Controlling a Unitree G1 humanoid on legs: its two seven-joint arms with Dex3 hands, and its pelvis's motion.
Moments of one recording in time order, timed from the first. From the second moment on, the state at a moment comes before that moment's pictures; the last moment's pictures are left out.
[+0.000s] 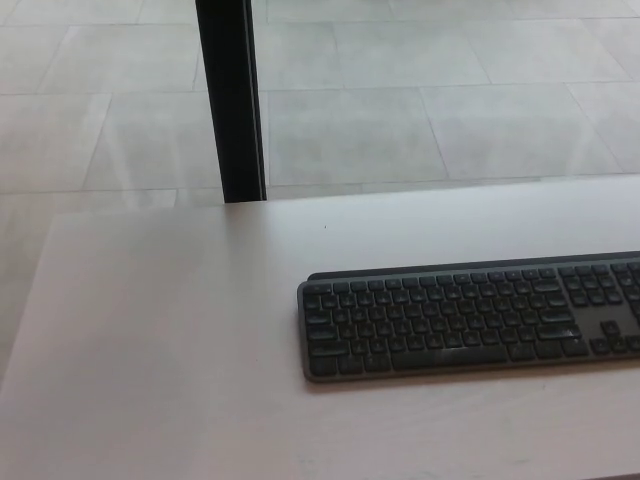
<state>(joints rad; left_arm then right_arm) -0.20 0.58 0.62 1.19 -0.16 -0.12 0.08 -0.11 -0.42 -0.60 0.81 0.10 -0.09 -0.13</state>
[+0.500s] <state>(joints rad) -0.24 0.60 0.71 1.26 -0.25 -0.15 0.12 -0.13 -0.43 -0.70 0.80 0.20 -0.09 -0.20</state>
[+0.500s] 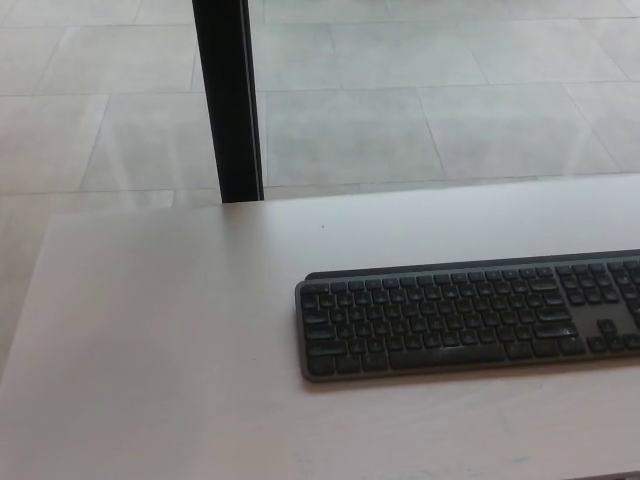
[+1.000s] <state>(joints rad) -0.24 0.60 0.69 1.26 -0.28 -0.17 0.14 -0.17 -0.49 -0.80 0.77 0.29 -0.03 -0.27</state>
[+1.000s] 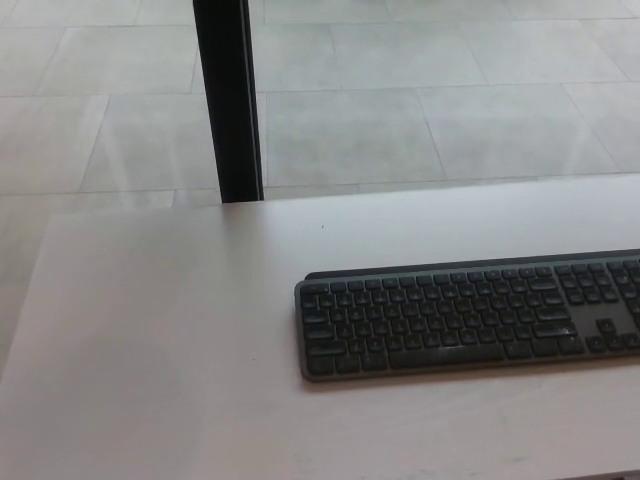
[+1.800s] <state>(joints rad) -0.24 0.60 0.68 1.27 -0.30 -0.17 0.15 -0.45 -0.57 -0.44 0.31 0.31 0.15 -0.22</state>
